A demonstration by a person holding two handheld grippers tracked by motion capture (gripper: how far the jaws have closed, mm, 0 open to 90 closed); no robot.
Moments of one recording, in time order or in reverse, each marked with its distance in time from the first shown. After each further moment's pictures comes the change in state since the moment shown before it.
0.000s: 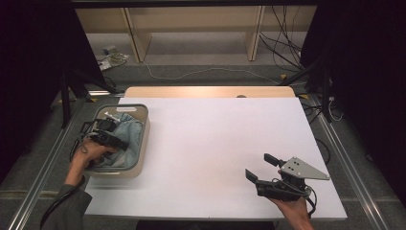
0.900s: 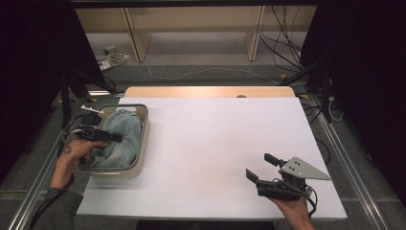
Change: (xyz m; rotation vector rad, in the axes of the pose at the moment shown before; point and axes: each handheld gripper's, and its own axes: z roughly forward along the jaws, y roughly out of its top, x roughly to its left) left arm 0.018 -0.005 -0.043 -0.190 -0.186 -0.079; right arm 0.000 0.001 -0.001 -0.004 -0.001 0.002
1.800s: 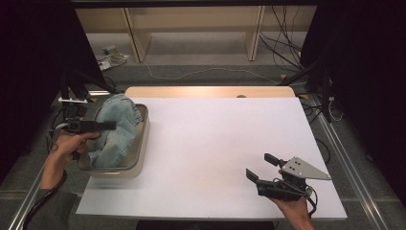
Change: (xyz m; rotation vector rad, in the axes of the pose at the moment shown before) left arm -0.005 0.010 -0.044 -0.202 -0.067 -0.037; right arm -0.001 0.000 0.000 -0.001 0.001 0.003
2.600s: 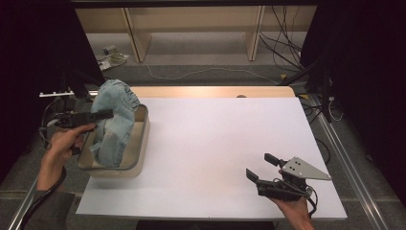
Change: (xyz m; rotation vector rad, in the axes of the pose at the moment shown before) left arm -0.013 0.011 -0.025 -0.191 -0.100 -0.055; right arm 0.000 0.000 0.000 -0.001 -0.001 -0.001
